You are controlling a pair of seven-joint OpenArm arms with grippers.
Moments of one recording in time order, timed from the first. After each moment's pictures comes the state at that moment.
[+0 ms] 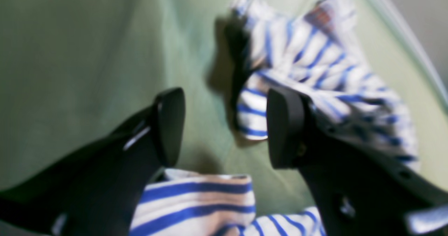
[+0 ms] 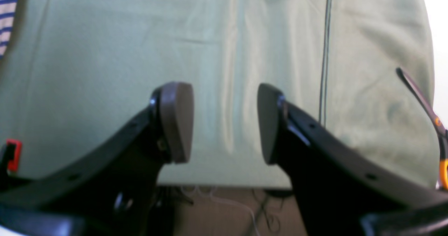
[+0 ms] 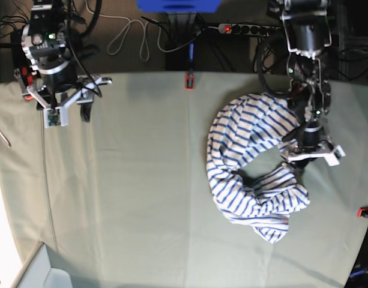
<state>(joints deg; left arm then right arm) -3.5 -6.5 -14.3 61.0 -38.0 0.6 3.4 -30.3 2.6 10.9 115.4 0.0 11.6 -32.6</state>
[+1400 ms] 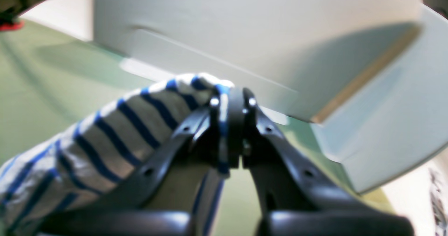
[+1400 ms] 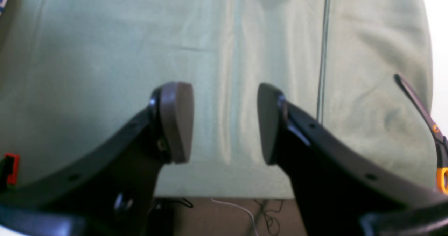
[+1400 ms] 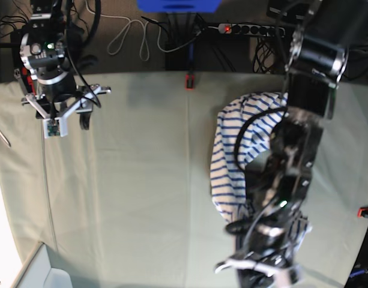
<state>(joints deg) -24.6 -8.9 18.0 80.1 -38.1 12.4 4.0 -26.6 2.6 11.0 114.8 0.0 11.6 -36.2</state>
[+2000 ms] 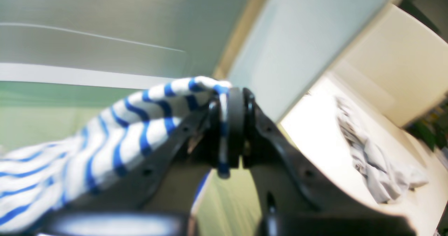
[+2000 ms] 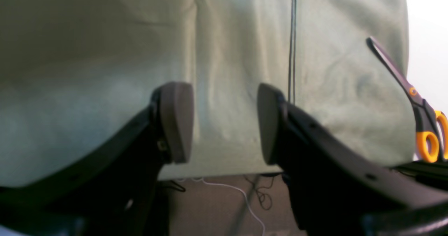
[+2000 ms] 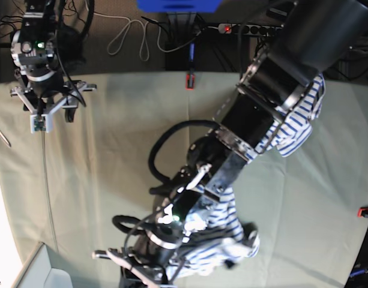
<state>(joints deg) -34.2 5.1 37.5 69.2 -38.1 11.9 3.8 -27.1 2.3 16.2 114.8 0.0 11.6 -40.0</state>
